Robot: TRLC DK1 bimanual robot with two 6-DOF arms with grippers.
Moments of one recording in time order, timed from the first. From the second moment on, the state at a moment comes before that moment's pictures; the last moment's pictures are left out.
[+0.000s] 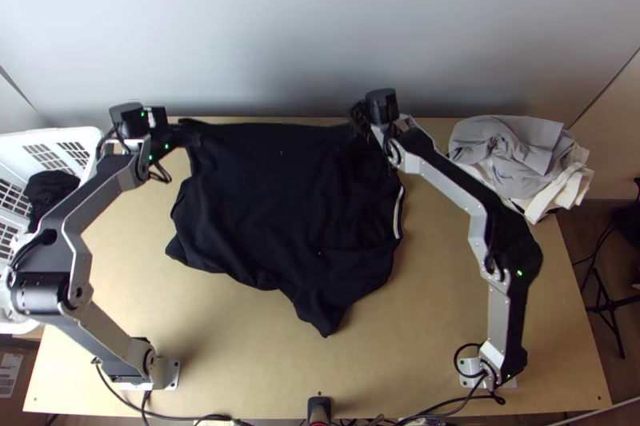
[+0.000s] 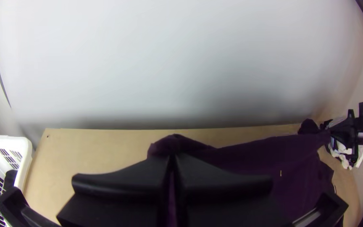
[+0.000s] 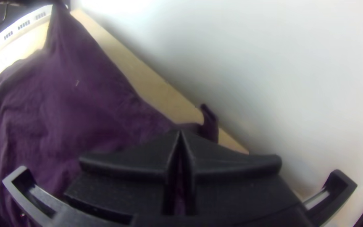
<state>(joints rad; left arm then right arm) 0.05 1.75 1.28 0.03 0.17 -0.01 0.50 2.07 1.74 -0.26 0.06 -0.34</state>
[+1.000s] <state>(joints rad) 0.07 1.36 0.82 0.01 0.18 0.01 0.69 1.60 1.11 -0.22 0.03 -0.25</state>
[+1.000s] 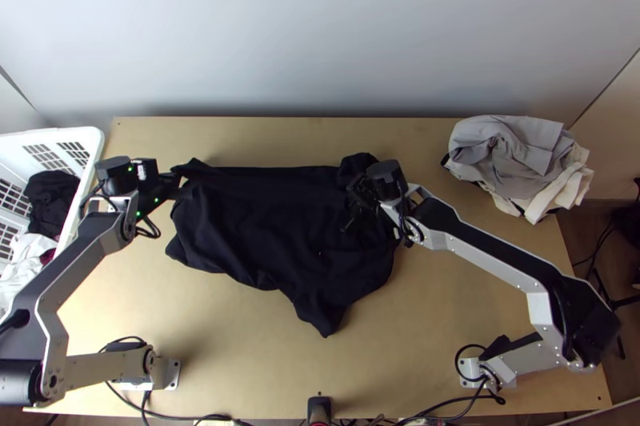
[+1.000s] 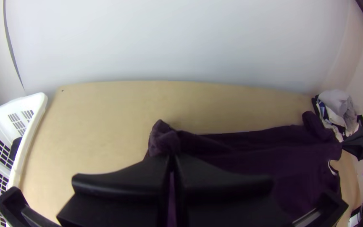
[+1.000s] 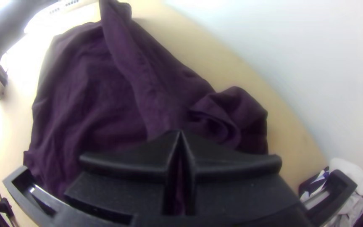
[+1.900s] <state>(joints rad) 0.09 1.22 0.64 -0.13 0.19 0.03 0.75 1.52 1.02 -0.36 -0.06 -0.25</state>
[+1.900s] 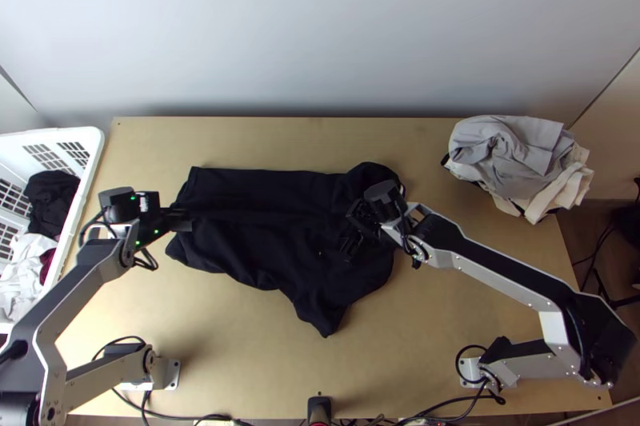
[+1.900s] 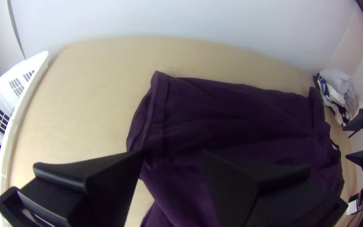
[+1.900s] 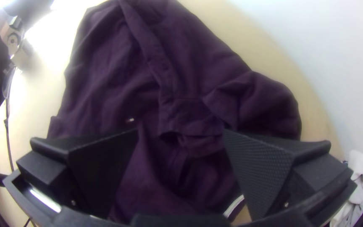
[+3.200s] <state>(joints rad) 0.27 1.18 0.60 -0.55 0.31 0.25 0.84 1.24 1.00 -0.85 -0.18 -0.25</state>
